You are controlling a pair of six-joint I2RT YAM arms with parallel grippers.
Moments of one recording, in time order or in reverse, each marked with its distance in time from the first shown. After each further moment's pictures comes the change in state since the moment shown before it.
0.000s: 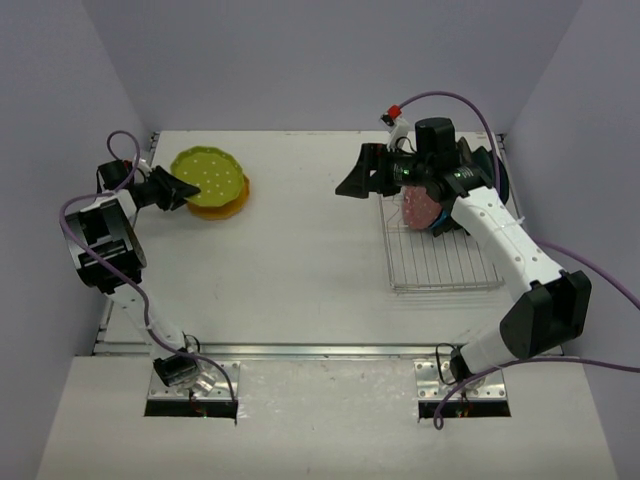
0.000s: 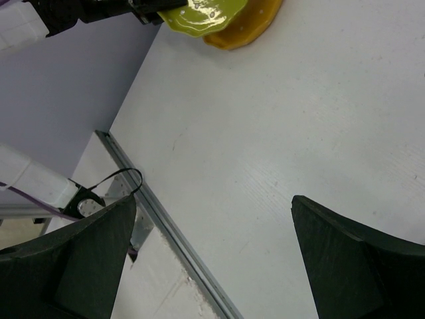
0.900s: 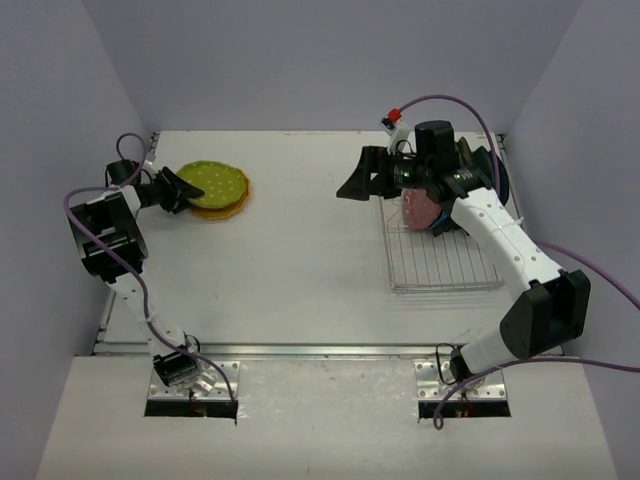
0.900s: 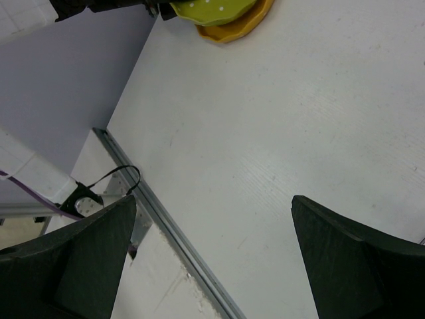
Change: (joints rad) left arm -0.029 0.146 0.128 -0.083 -0.067 0.054; right arm -0.006 -0.001 -0.026 0.000 -0.001 -0.001
